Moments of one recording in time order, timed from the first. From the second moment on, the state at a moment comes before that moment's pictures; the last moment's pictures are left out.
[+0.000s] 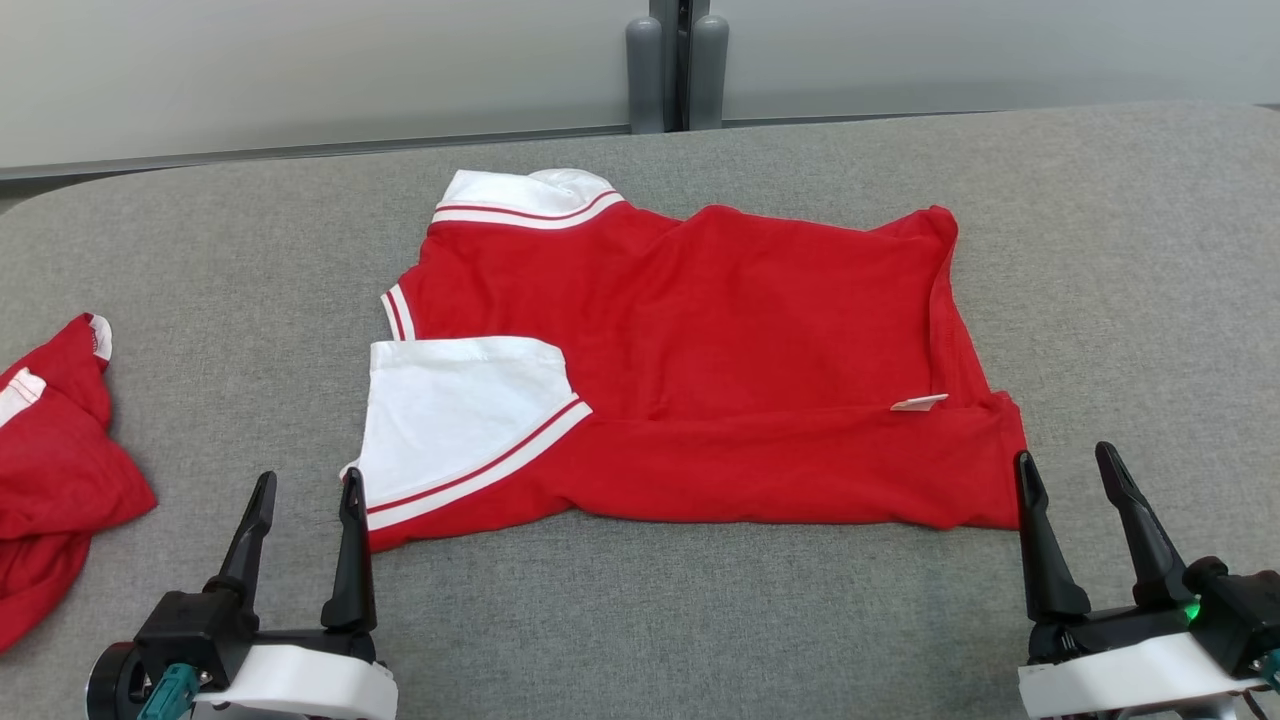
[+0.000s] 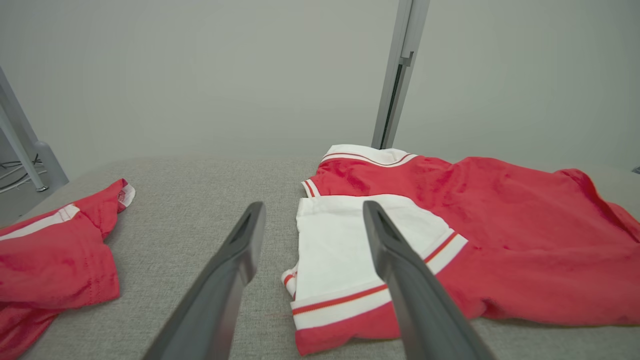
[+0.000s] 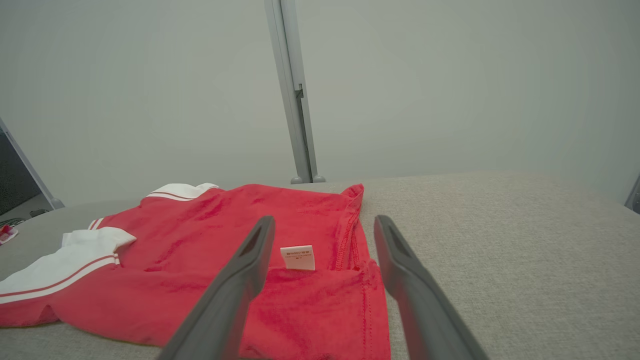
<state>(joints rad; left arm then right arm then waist) 0.03 0.13 -0.09 0.05 -0.27 0.07 -0.21 0.02 -0.13 0.08 0.04 0.25 0.13 -0.22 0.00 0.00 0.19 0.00</state>
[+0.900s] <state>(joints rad) -0.12 0.12 -0.13 0.36 -0.42 -0.01 -0.02 -0.11 -0.15 0.11 0.45 0.34 0.13 -0.21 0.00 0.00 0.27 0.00</state>
